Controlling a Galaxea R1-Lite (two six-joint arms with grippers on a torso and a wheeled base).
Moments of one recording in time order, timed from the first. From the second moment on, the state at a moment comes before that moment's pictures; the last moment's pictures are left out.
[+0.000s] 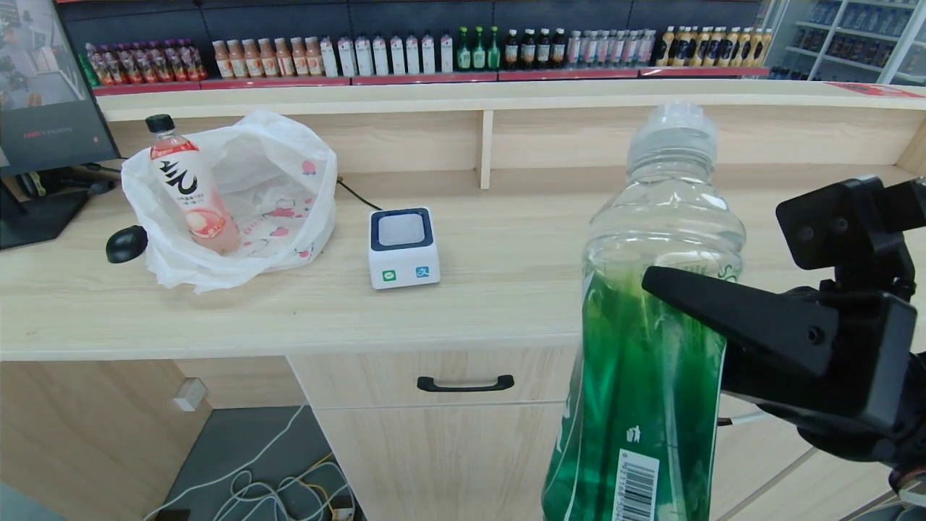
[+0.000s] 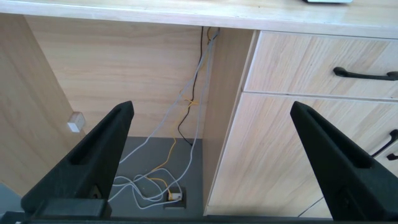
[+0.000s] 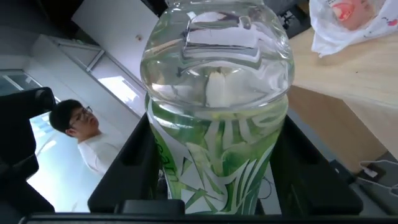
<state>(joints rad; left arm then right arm) 0.00 0.00 0.00 0.00 0.00 0.00 0.67 1.52 -0.42 -1.57 0.61 0.98</state>
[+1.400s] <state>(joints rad) 0.00 0.00 0.00 0.00 0.00 0.00 0.64 1.51 -0.46 -1.57 0.61 0.98</state>
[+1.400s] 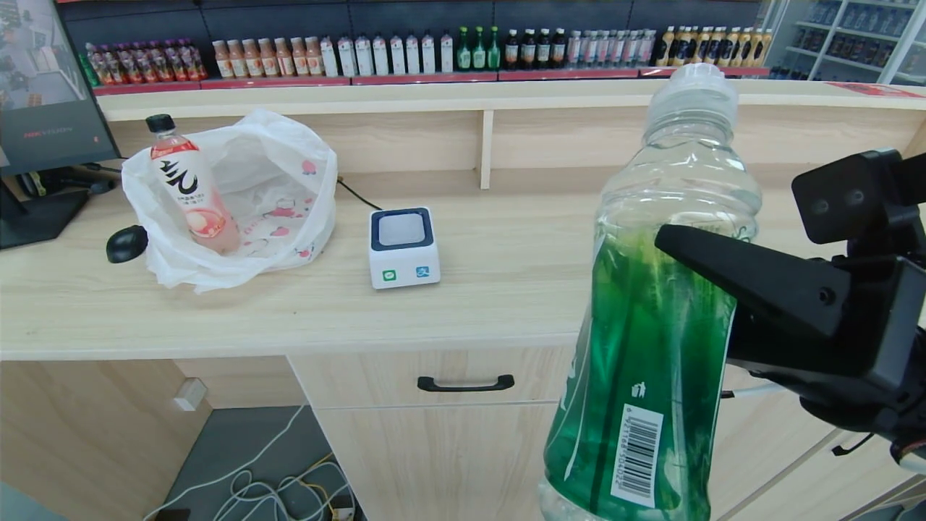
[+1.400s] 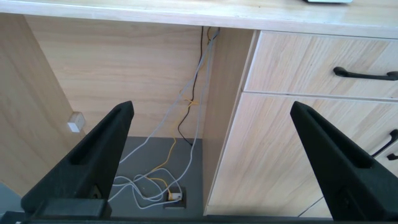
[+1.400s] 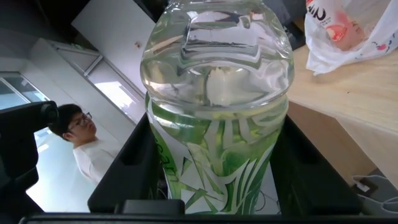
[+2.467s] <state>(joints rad) 0.00 0.00 0.00 0.00 0.00 0.00 0.58 1.50 -0.42 -1.57 0.47 0.39</state>
